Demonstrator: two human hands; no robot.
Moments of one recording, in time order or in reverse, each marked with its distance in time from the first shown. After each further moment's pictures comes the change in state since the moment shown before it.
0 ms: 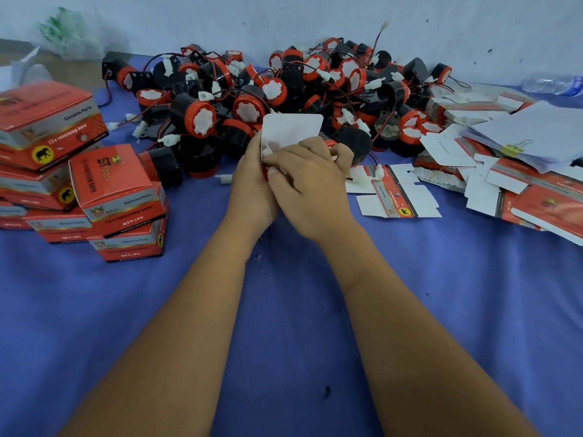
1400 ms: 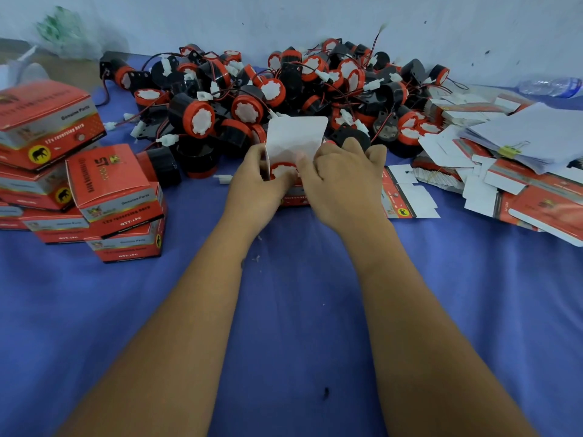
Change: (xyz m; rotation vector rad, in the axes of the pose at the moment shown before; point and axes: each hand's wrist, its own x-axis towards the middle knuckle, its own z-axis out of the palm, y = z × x) left_hand -0.005 -0.009 -0.009 0.508 0.098 0.093; right_hand 0.004 0.029 -0.014 -0.390 -0.127 0.178
